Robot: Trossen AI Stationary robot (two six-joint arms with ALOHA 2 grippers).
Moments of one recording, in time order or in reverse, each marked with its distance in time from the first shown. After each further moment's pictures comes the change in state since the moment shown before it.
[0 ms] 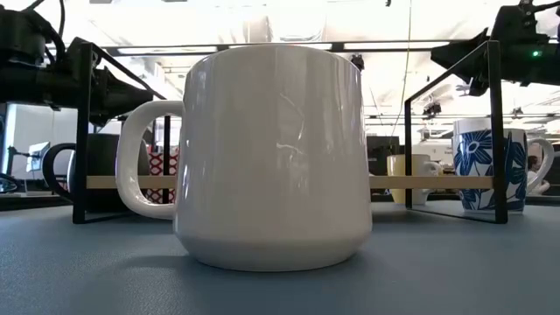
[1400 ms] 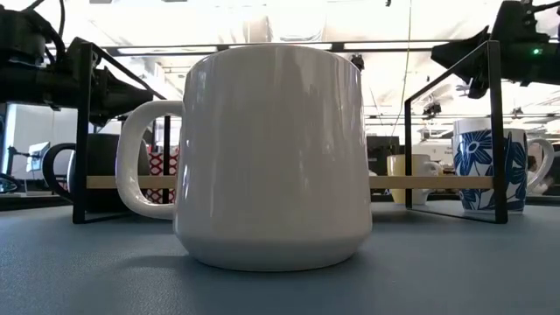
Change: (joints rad) left arm 0.000 0.000 0.000 0.000 0.000 0.000; right arm 0.000 0.000 0.000 0.013 0.001 0.094
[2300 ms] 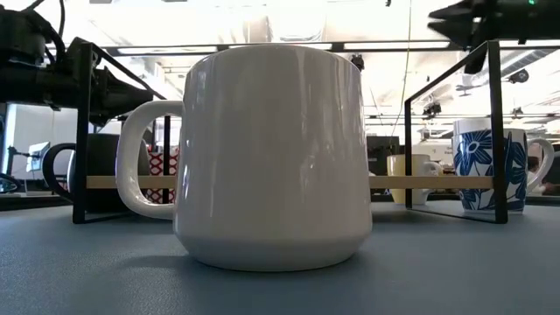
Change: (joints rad) left arm 0.000 0.000 0.000 0.000 0.000 0.000; right arm 0.000 0.238 0.328 -0.204 0.053 0.297
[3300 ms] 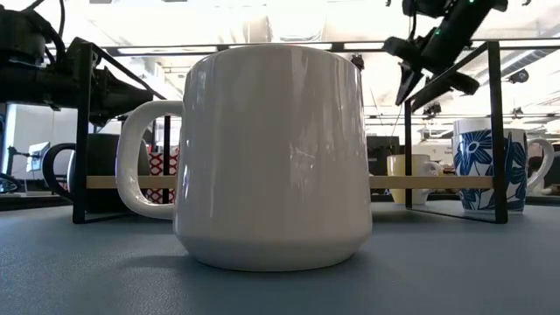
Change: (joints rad) left arm 0.000 0.000 0.000 0.000 0.000 0.000; right arm -0.027 0.774 0.613 -0.923 0.180 0.326
